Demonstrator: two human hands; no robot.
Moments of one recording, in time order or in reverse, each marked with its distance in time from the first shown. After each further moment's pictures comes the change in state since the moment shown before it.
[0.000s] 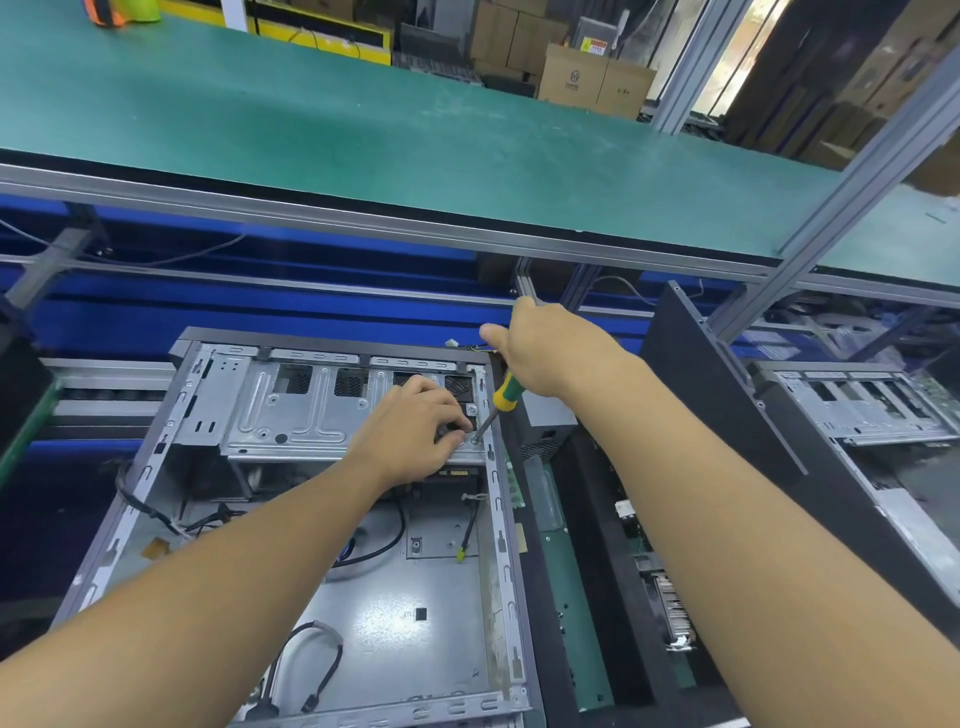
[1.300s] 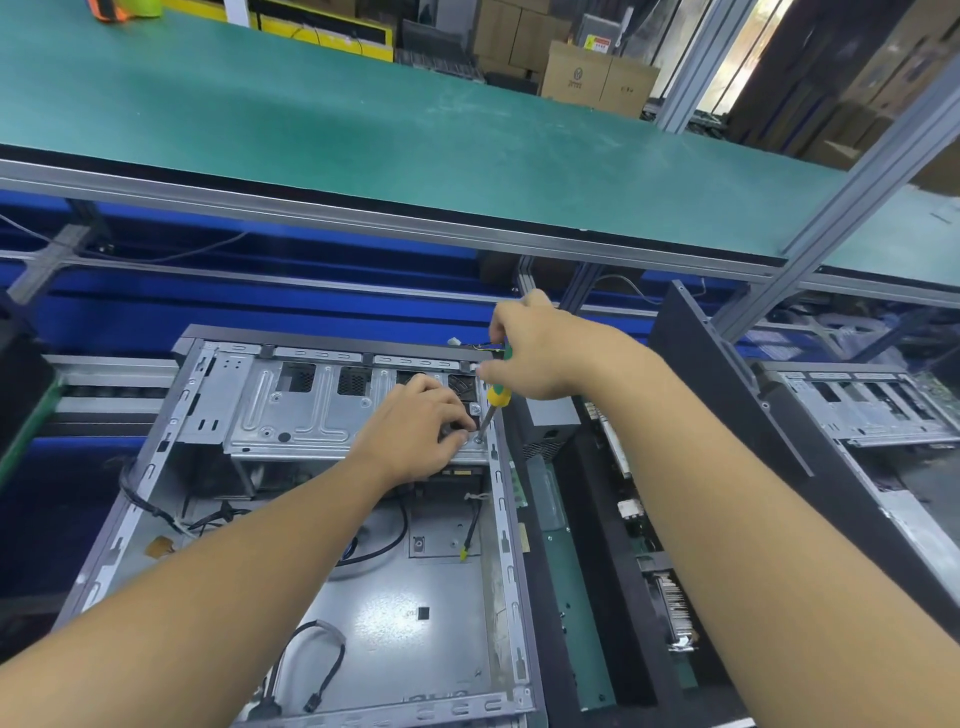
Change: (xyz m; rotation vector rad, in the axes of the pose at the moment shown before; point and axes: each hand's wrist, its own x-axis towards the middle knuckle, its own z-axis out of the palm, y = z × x) left_hand 0.000 0.002 -0.001 -0.008 -0.001 0.000; right_hand -0.001 0.000 -0.006 0.192 -0.093 -0.071
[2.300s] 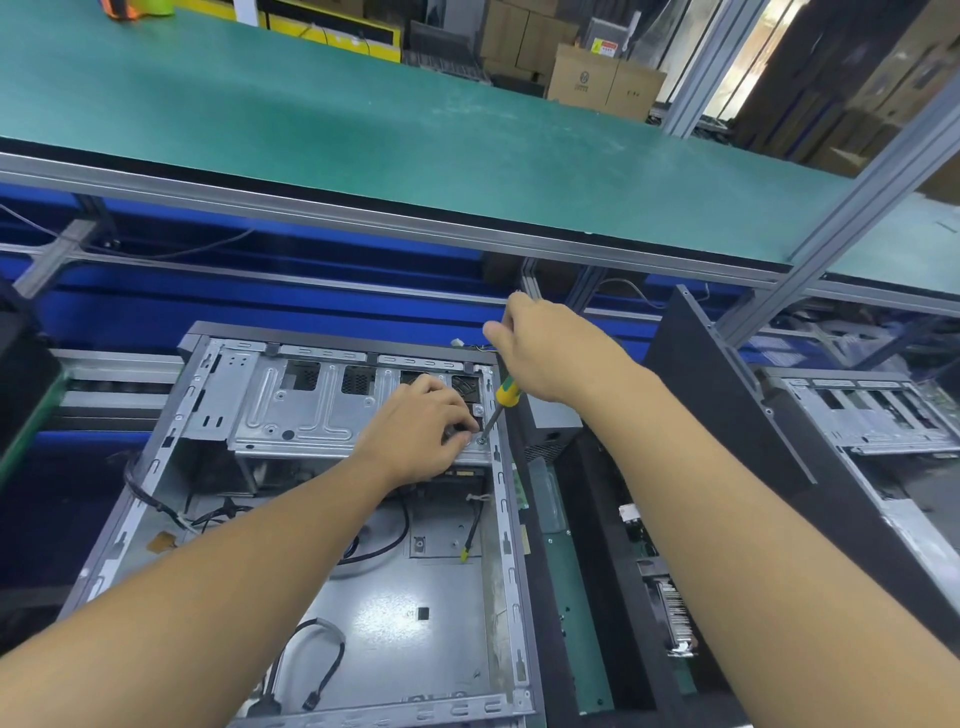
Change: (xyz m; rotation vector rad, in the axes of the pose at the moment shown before) left_hand 0.000 0.001 -0.002 0.047 -0.015 0.007; right_hand 0.008 0.001 0.016 0.024 0.252 0.000
